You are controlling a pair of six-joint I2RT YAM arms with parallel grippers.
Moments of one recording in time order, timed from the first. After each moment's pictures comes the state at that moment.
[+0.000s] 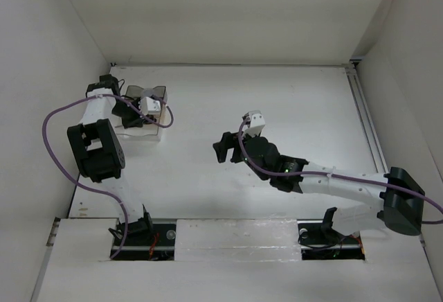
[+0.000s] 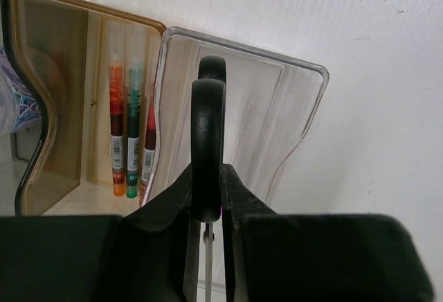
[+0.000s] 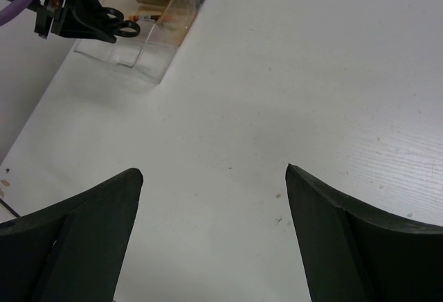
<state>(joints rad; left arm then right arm) 0.24 1.89 1.52 -1.07 0.53 1.61 1.10 1.30 0.85 0.16 0.52 0.55</state>
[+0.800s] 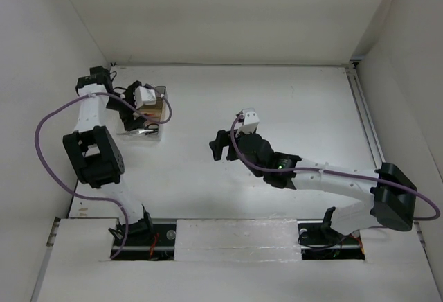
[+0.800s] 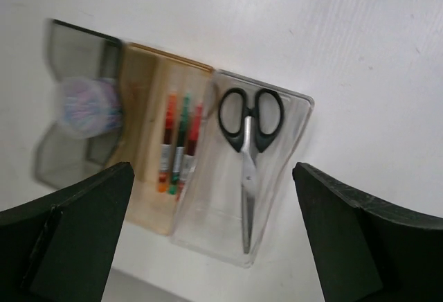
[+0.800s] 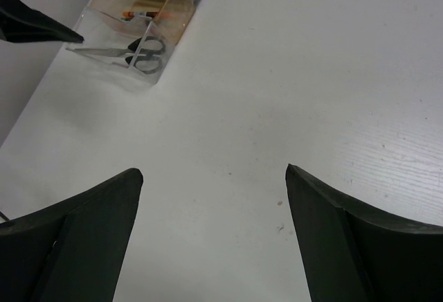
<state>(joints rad) 0.26 1.84 1.60 -1.19 0.66 1.60 1.09 1.38 0.90 0.16 0.52 0.53</state>
